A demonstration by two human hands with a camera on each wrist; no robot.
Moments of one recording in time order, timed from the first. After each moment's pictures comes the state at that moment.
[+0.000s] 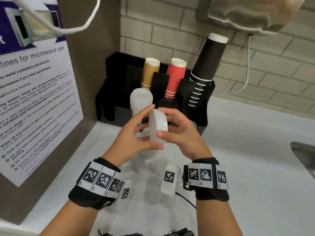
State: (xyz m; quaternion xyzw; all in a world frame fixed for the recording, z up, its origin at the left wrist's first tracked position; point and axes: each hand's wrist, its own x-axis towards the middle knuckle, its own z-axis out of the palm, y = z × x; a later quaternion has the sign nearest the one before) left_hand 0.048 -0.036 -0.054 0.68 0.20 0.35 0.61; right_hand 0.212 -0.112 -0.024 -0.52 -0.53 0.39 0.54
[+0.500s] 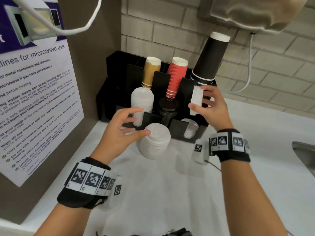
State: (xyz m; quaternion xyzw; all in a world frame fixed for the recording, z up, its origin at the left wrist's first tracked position) left_hand 0.030 -0.017 -0.061 0.69 0.25 0.44 0.53; right_hand 0.307 -0.082 -0.007 -0.65 -0.49 0.11 0.57
